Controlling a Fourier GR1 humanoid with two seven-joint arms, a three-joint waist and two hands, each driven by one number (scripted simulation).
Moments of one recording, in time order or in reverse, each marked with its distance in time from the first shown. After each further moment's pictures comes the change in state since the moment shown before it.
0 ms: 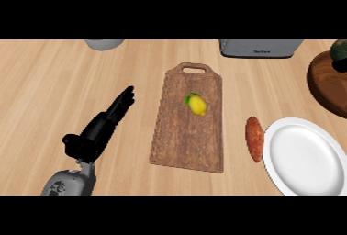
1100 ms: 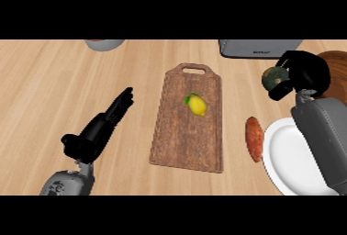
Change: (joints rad) left arm 0.004 0.020 -0.006 0.014 0.020 0.004 -0.010; right arm 0.141 0.205 0.280 -0.346 -0.048 0.376 0.193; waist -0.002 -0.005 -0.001
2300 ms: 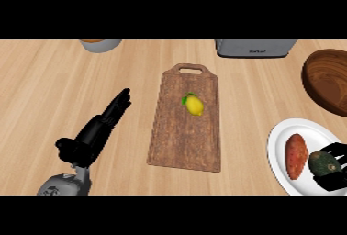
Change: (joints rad) left arm 0.025 0.024 -0.023 -0.047 0.022 0.033 0.023; right arm 0.705 -0.131 -0.146 -0.289 -0.347 0.144 -0.041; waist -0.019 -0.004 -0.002
